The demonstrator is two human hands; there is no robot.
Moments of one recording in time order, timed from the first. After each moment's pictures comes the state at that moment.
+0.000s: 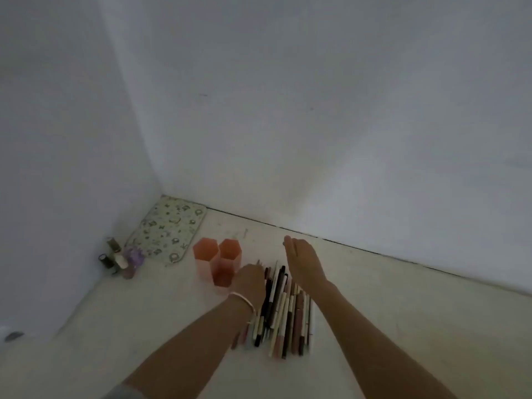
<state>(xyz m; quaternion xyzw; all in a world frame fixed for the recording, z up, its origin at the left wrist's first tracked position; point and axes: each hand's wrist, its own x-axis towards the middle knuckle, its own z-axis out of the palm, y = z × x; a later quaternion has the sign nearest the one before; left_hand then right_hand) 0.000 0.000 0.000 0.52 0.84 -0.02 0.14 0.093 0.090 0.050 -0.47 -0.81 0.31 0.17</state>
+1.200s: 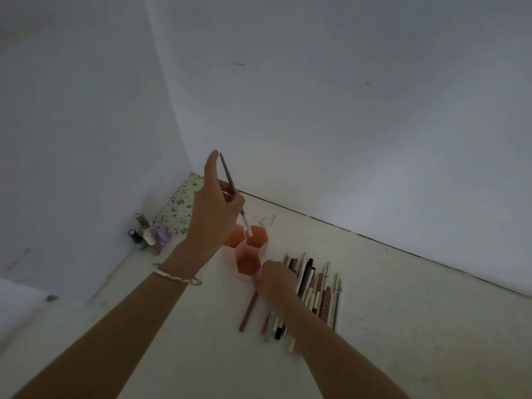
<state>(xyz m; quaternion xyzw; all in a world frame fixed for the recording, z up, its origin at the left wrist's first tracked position) -0.115 -0.027 0.120 0.33 0.77 0.53 0.09 0.018 0.022 -0.018 -0.44 -0.87 0.20 -0.13</state>
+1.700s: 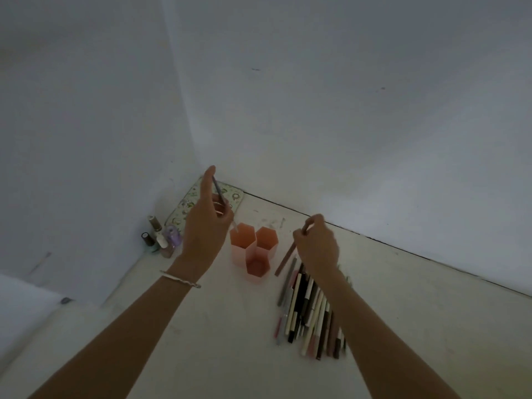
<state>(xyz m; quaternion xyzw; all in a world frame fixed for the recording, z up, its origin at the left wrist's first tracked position) -0.152 -0.052 0.073 0.35 0.81 0.48 0.00 0.021 0.077 0.045 -0.54 -0.77 0.30 0.17</state>
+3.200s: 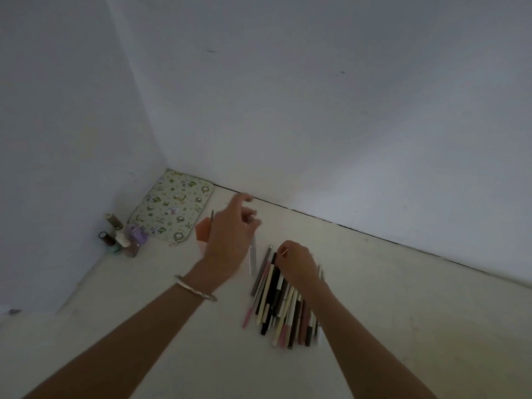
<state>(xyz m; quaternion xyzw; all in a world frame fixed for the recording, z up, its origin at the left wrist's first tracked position) -0.059 -0.008 0.083 0.38 0.79 0.45 0.14 0.074 0.079 0.006 -0.50 -0.81 0.31 0.00</state>
